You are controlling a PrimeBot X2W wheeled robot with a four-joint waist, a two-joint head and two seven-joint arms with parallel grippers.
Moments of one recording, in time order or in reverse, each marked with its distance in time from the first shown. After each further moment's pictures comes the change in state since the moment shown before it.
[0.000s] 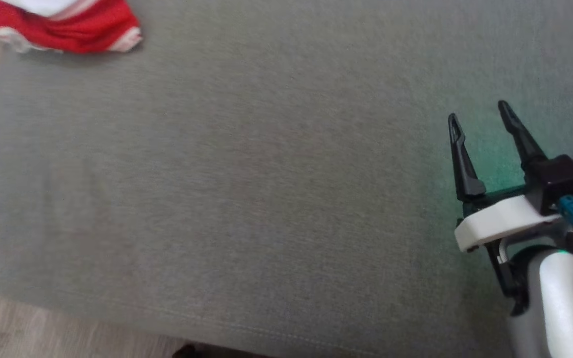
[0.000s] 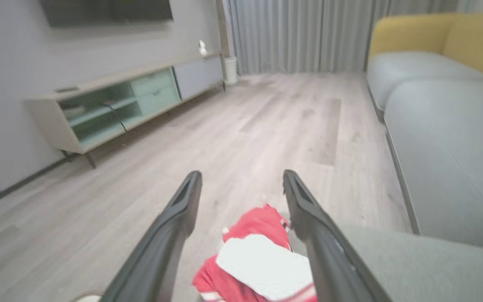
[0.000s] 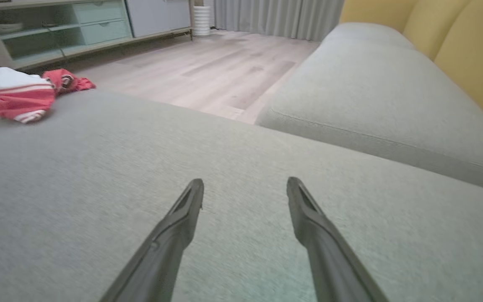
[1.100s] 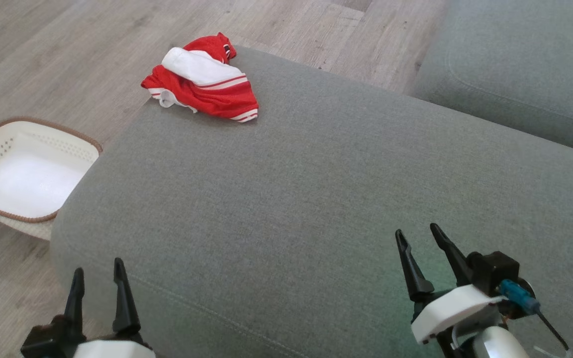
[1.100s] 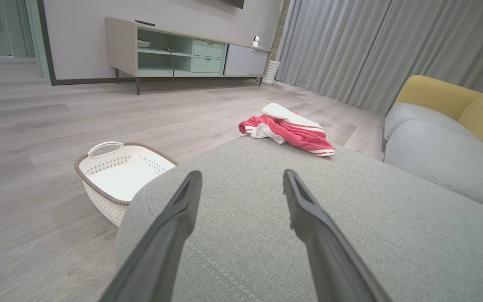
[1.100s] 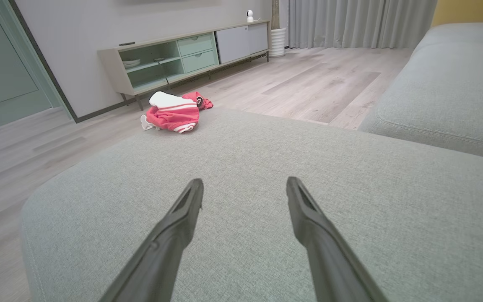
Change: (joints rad) left arm 1.079 -0.217 -0.067 -0.468 -0.003 0.179 -0.384; right arm 0.148 0.004 0.140 0.408 0.278 0.000 -0.238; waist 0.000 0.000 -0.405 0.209
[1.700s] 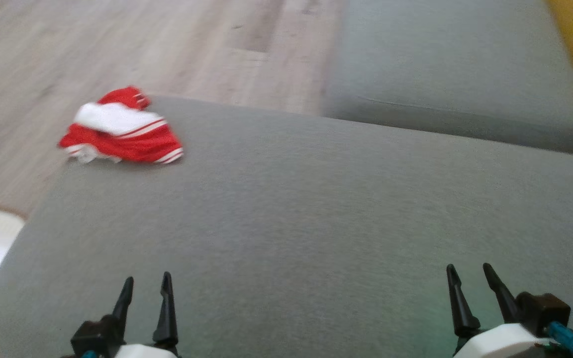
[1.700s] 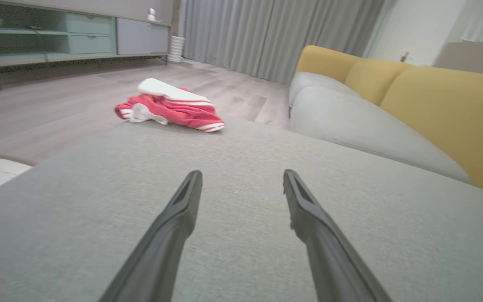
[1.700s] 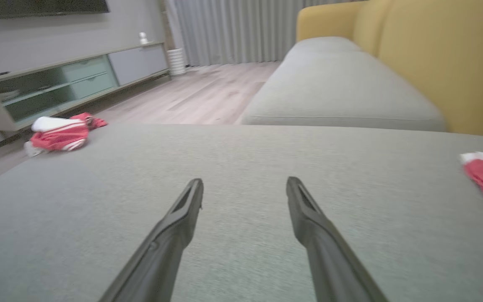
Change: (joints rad) left arm -0.048 -0.027 -0.137 0.124 -0.001 -0.055 0.029; right arm 0.171 -0.001 -0.166 -0.069 -0.021 0.000 0.012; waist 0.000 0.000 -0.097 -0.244
